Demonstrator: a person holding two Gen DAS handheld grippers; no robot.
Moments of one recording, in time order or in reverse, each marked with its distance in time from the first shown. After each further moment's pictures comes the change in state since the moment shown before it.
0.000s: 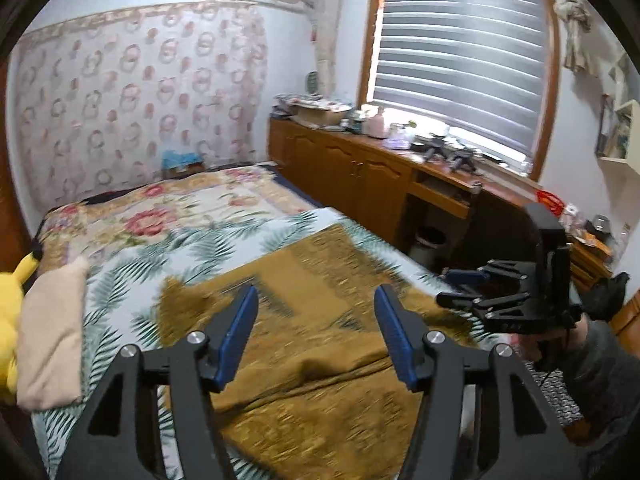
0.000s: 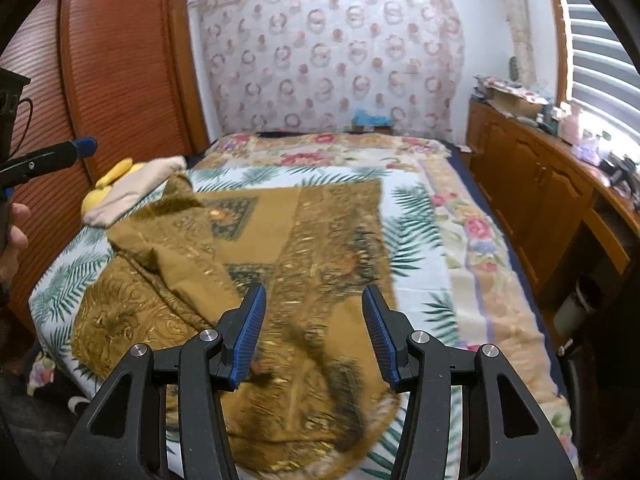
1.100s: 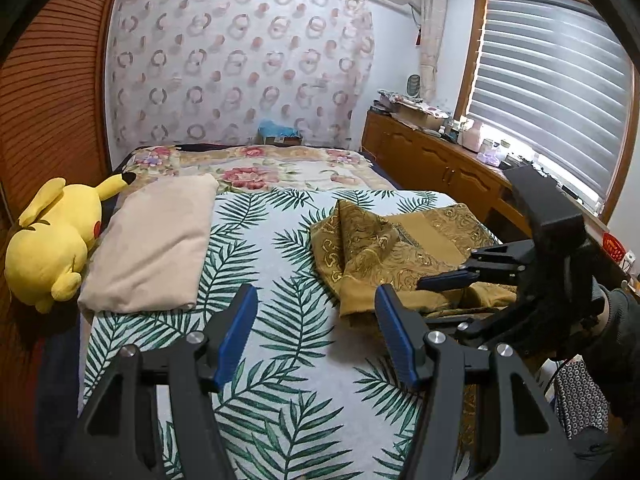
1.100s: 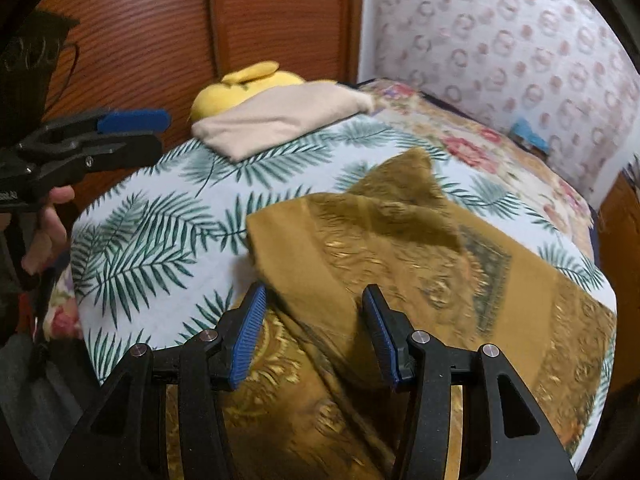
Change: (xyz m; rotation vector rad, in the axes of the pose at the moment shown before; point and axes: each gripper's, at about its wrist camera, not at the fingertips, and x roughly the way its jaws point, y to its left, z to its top) left arm -0.043 0.109 -0.092 -0.217 0.004 0.242; right arm 0.136 0.202 0.048 -0.451 0.221 0.348
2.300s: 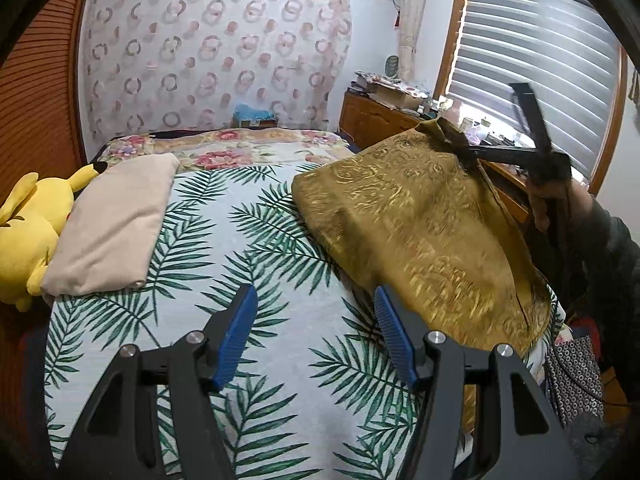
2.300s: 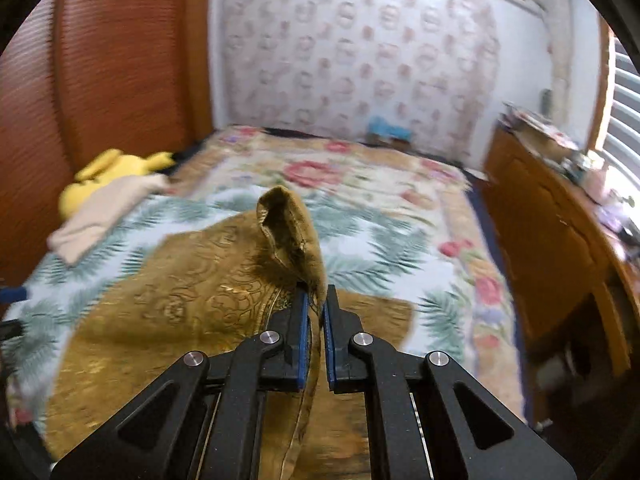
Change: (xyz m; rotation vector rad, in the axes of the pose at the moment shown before) left arm 0.021 -0.032 -0.012 0.040 0.063 -0.071; right arm -0.105 -0.187 -0.020 0.352 -0.144 -0.413
